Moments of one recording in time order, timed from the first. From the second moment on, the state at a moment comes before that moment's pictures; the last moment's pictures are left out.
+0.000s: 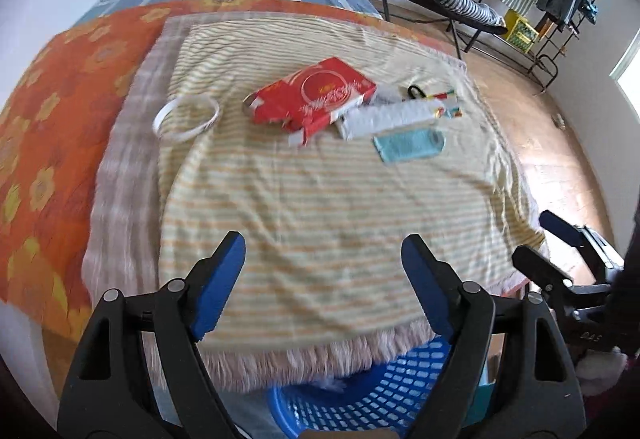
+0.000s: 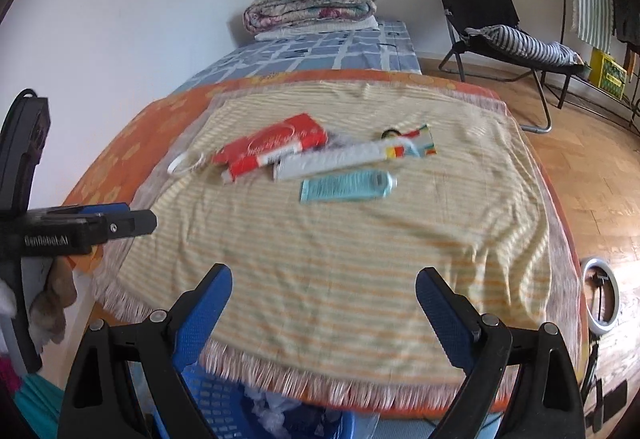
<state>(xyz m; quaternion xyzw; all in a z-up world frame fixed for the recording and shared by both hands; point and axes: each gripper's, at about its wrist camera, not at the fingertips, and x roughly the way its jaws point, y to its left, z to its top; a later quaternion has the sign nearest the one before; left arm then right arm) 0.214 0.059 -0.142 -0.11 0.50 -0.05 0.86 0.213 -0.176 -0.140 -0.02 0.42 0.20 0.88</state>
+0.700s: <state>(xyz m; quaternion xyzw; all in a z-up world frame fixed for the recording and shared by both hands) 0.415 0.086 -0.190 -0.15 0.57 -0.07 0.80 0.328 -0.195 -0.158 0.10 0.51 0.22 0.83</state>
